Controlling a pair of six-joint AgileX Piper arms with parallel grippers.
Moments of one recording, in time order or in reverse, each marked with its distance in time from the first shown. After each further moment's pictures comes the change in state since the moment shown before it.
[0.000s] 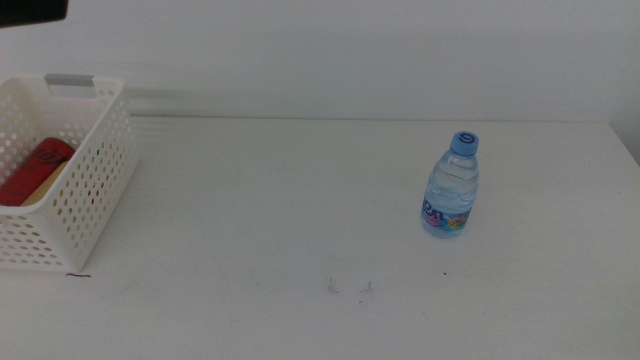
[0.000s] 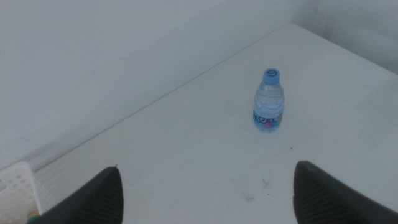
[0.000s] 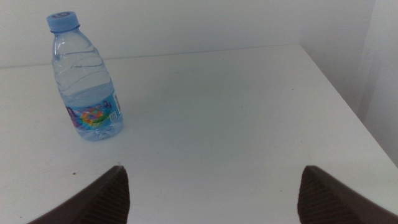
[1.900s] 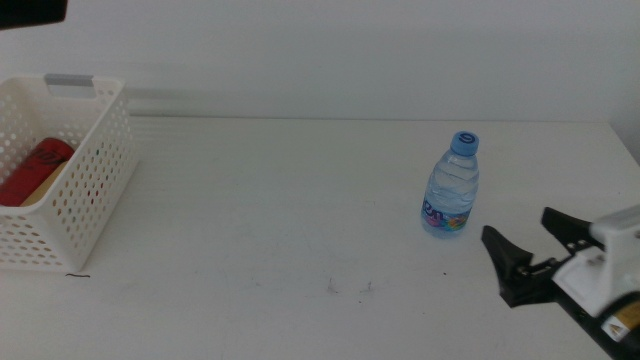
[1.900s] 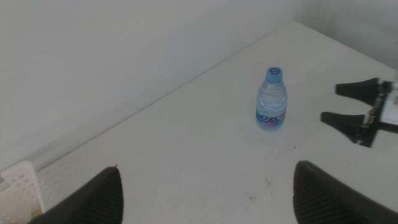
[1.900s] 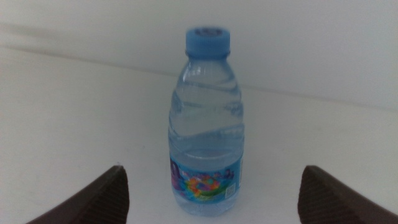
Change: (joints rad) left arm -0.004 -0.002 0.002 0.011 0.000 -0.002; right arm 0.298 1.564 -0.181 0.017 -1.454 -0.137
